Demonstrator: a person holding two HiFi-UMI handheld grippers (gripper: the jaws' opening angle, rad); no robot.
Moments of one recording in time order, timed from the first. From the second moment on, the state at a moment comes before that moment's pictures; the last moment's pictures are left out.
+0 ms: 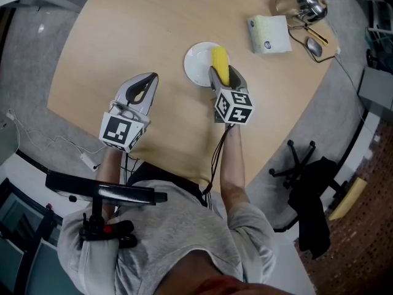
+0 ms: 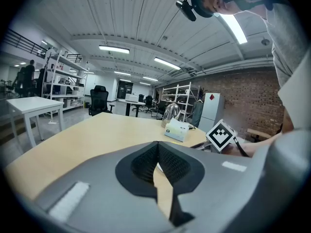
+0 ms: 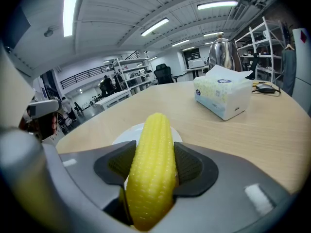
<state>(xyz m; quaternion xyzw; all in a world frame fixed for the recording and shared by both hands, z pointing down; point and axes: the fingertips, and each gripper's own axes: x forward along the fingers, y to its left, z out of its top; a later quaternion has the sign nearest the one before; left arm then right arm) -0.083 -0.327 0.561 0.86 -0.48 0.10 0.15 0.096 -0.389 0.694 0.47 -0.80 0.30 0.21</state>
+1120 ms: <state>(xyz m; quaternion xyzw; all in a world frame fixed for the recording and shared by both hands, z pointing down) -0.081 -0.317 0.528 0.86 -0.48 0.09 0.12 0.104 -0.387 0.654 0.49 -0.81 0.28 0.18</state>
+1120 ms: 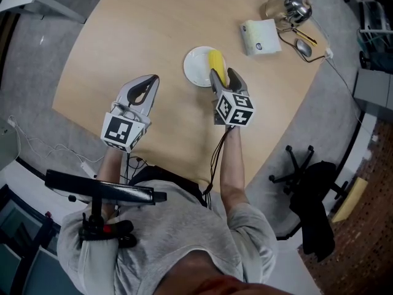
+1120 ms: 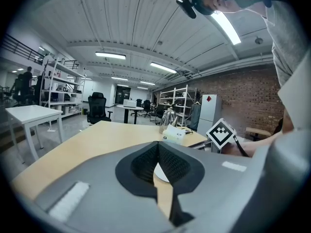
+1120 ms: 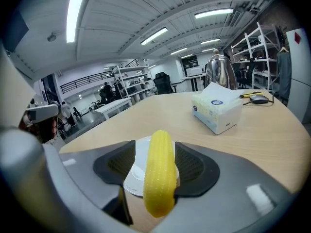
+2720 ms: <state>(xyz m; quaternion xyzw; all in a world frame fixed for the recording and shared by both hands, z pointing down) -0.062 -0.197 0.418 0.89 -0.46 0.05 0.06 0.121 -0.256 0.506 0.53 -0.81 0.23 0.07</state>
